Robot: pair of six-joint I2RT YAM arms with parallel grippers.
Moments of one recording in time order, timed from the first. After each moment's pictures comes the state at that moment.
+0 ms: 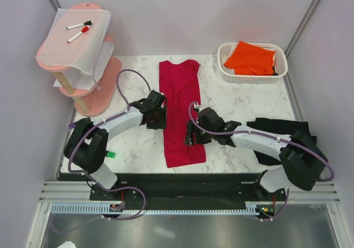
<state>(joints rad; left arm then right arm) -0.54 1.63 1.01 -0.49 -0.06 -0.47 0.81 1.46 0.78 -0.18 -0.14 0.64</state>
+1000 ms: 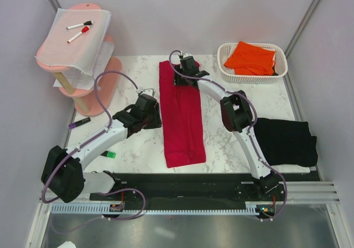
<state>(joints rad) -0.59 1.29 0.89 -0.47 -0.19 -0.57 0.51 2.57 2.22 -0.29 0.01 0.36</state>
